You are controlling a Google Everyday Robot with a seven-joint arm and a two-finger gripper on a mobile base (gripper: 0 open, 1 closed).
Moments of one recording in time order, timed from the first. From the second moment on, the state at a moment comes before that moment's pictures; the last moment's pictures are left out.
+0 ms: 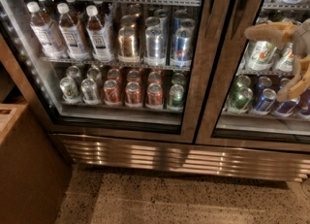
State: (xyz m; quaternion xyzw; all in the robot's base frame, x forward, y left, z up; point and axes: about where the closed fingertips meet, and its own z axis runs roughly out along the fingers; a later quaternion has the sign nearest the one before) arm 0.481 -0.209 0.966 -0.62 0.58 0.34 0.41
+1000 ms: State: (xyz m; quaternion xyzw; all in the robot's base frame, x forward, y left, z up) arm 0.462 -0.209 1.012 -0.62 0.55 0.31 0.47
